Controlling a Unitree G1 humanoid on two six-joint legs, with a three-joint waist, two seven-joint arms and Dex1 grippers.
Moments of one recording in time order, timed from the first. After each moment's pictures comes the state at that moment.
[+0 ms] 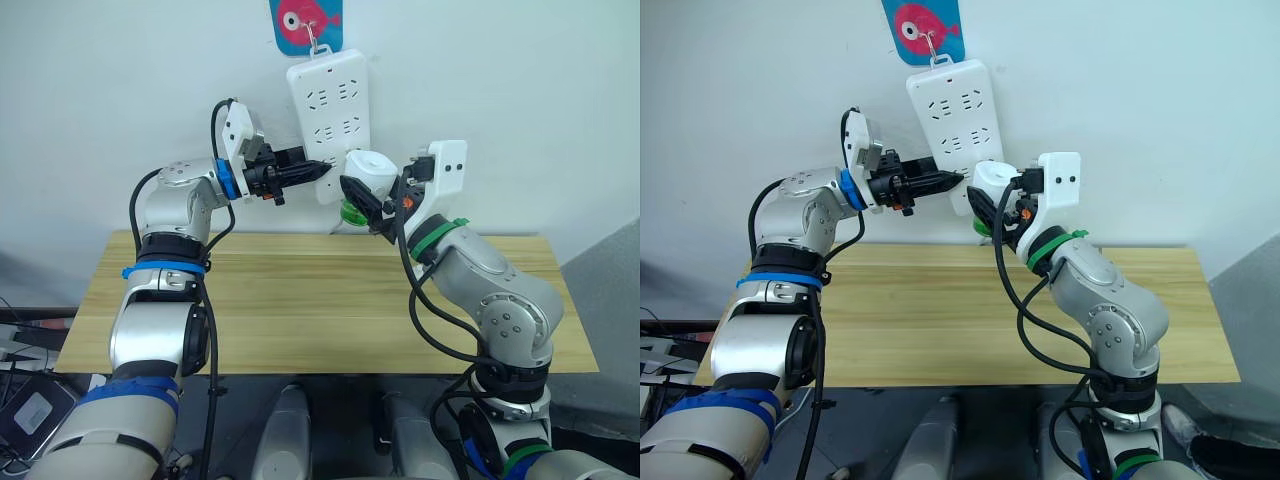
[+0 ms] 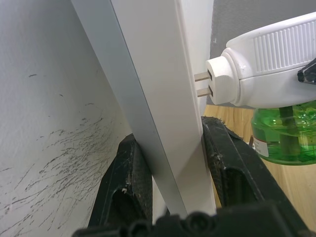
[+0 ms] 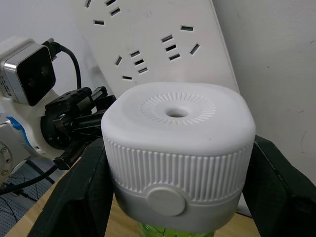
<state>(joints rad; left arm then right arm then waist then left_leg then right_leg) -1.09 0.44 0.09 0.76 -0.31 0.25 -1.28 -0.60 -0.03 -0.04 -0.54 0.63 1.00 -0.04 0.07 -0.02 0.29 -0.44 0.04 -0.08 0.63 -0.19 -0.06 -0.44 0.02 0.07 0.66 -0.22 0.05</state>
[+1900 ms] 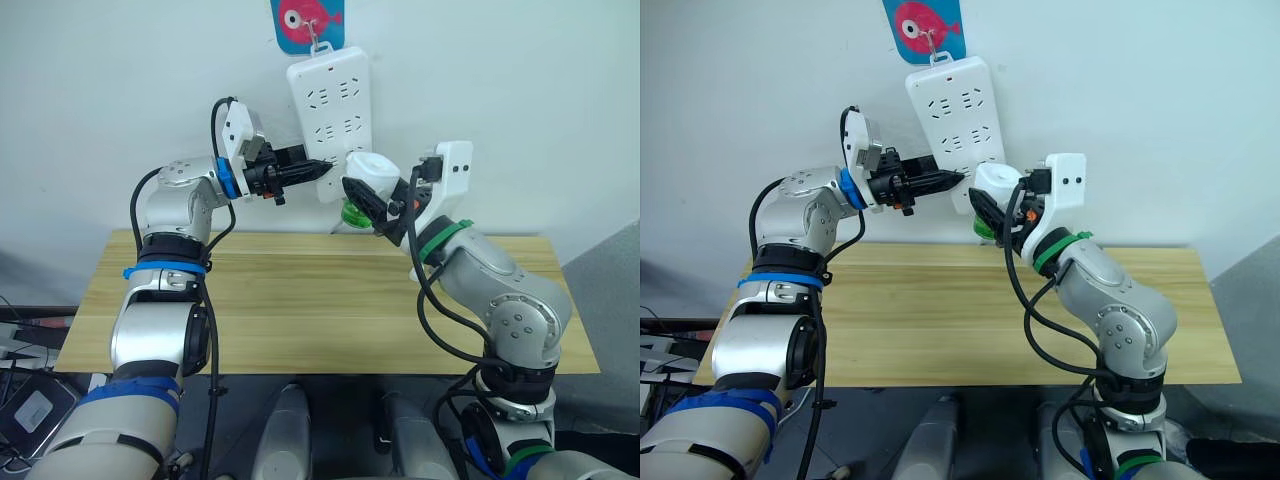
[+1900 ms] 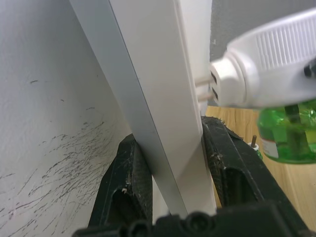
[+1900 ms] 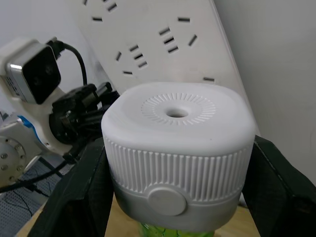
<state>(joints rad) -1.09 0.44 0.08 0.76 -0.31 0.21 -1.29 -0.57 -0.05 -0.09 -0.56 0.71 1.04 -0.03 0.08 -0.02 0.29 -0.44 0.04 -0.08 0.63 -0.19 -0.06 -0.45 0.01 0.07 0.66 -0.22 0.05</state>
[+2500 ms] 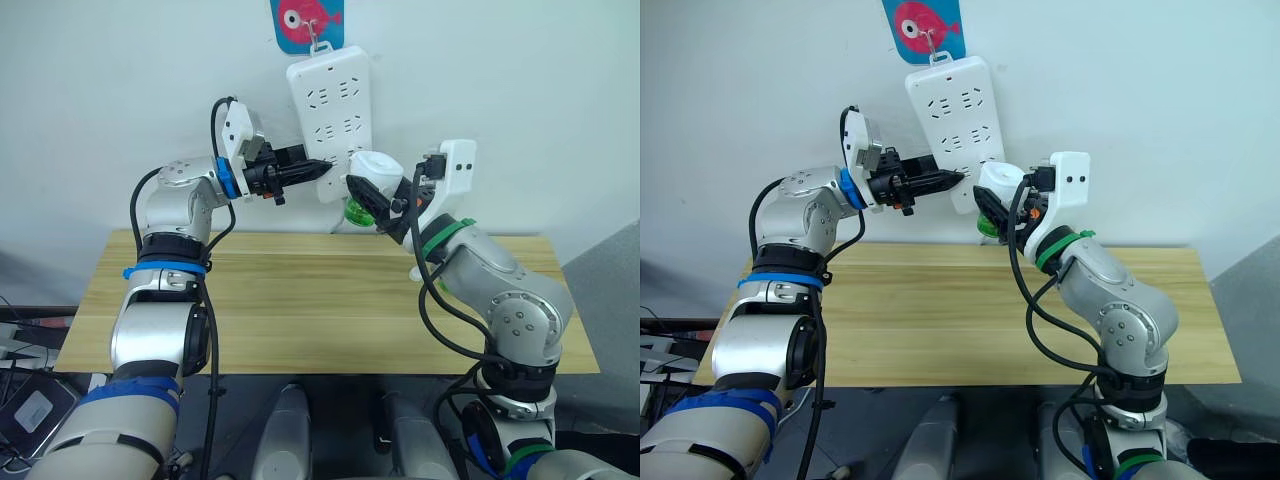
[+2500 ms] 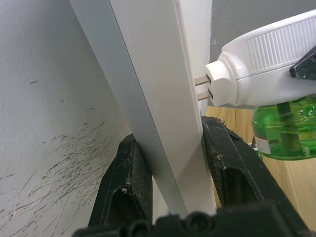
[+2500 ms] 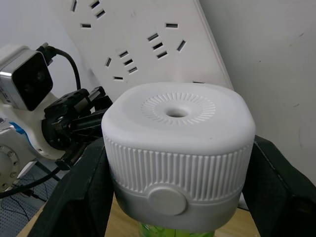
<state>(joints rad) -1.09 0.44 0.08 0.76 -0.31 0.21 -1.29 -0.60 -0.04 -0.09 -0.54 0.70 1.03 -0.05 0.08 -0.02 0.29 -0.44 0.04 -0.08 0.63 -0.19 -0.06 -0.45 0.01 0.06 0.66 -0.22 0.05</state>
